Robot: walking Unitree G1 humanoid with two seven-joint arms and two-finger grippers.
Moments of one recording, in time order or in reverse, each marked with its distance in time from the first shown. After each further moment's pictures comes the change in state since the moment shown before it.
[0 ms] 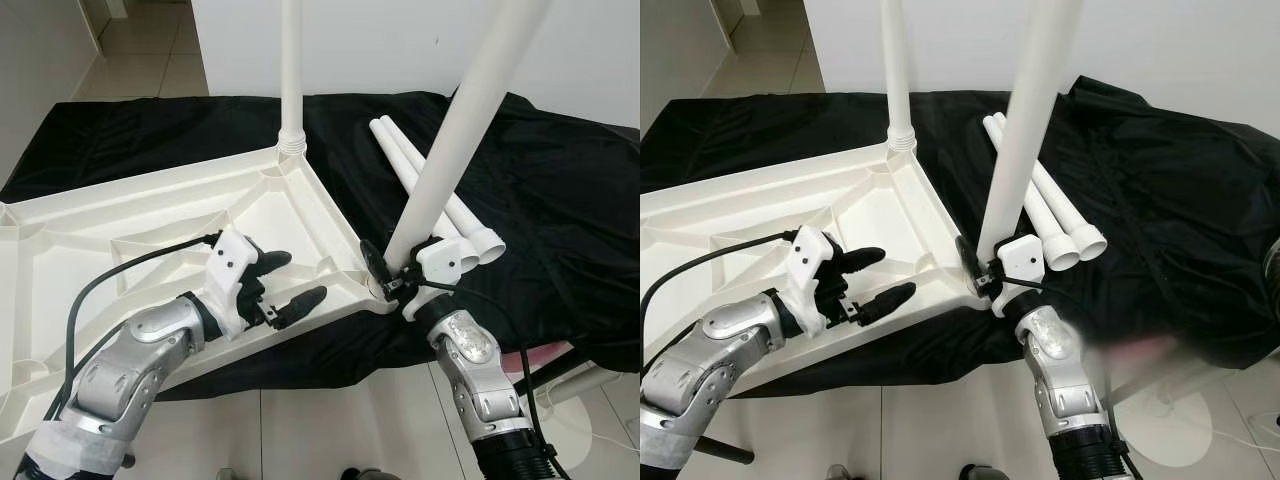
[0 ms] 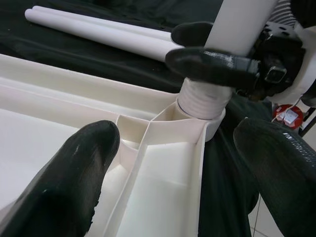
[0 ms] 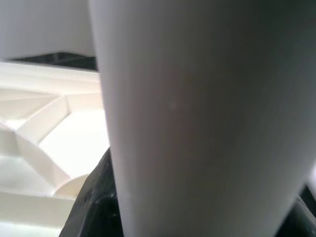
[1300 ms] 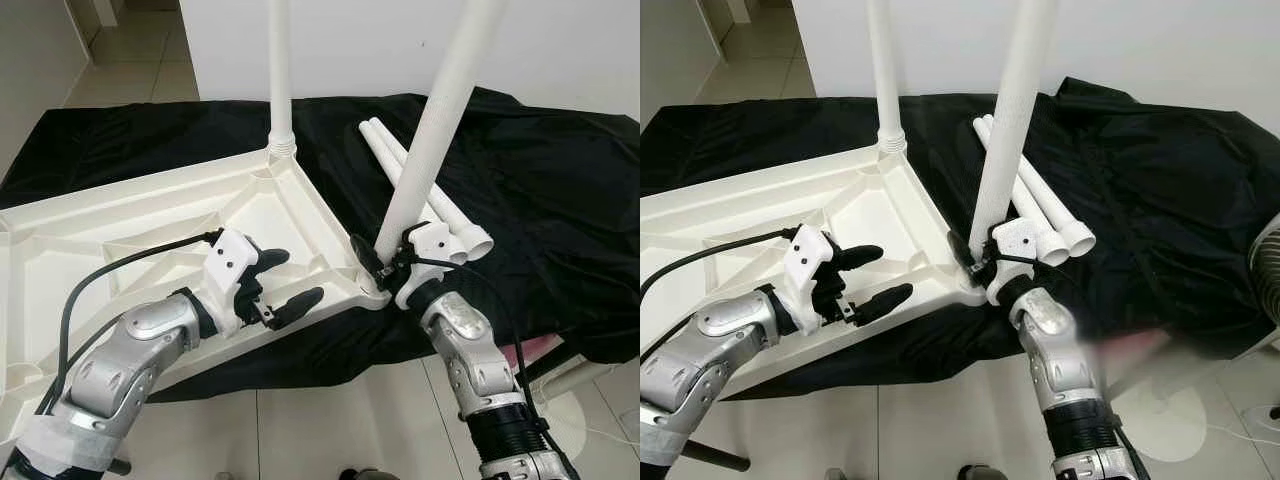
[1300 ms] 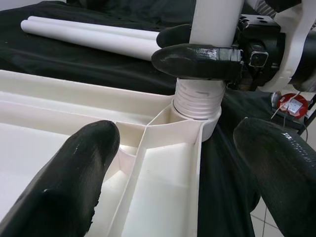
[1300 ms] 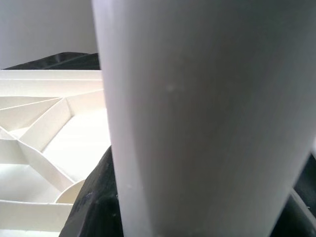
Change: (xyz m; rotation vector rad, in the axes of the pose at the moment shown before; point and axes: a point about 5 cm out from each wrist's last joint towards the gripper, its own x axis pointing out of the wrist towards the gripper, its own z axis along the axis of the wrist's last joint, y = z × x) left arm -0.003 0.004 0.003 0.051 0.022 0.001; right arm 0.017 -0.003 -0.008 0.147 0.109 0.000
